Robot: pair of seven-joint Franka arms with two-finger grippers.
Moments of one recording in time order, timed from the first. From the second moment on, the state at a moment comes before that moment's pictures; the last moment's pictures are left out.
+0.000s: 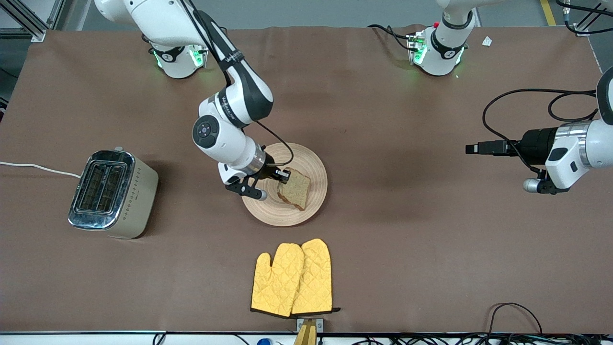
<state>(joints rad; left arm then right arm) 0.17 0.28 -0.16 -1.55 -0.48 1.46 -0.03 0.62 0.49 -0.04 -1.77 0.51 2.41 0.57</state>
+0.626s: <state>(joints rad) 0.16 0.28 -0.17 -1.55 -0.51 1.46 -0.07 0.55 0.49 -0.04 -1.91 0.54 2.47 0.42</state>
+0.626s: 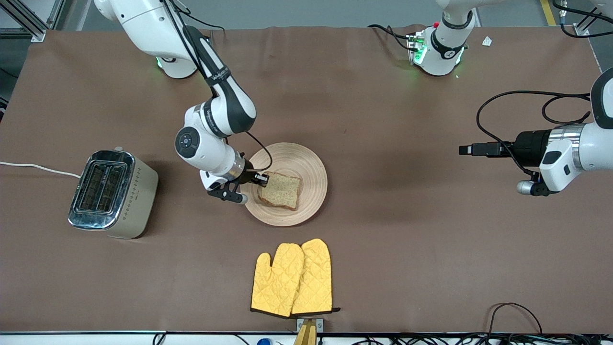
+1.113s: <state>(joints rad) 0.15 0.32 -0.17 -1.57 -0.63 1.51 -0.08 0.49 0.45 -0.04 -1.96 0.54 2.38 0.40</state>
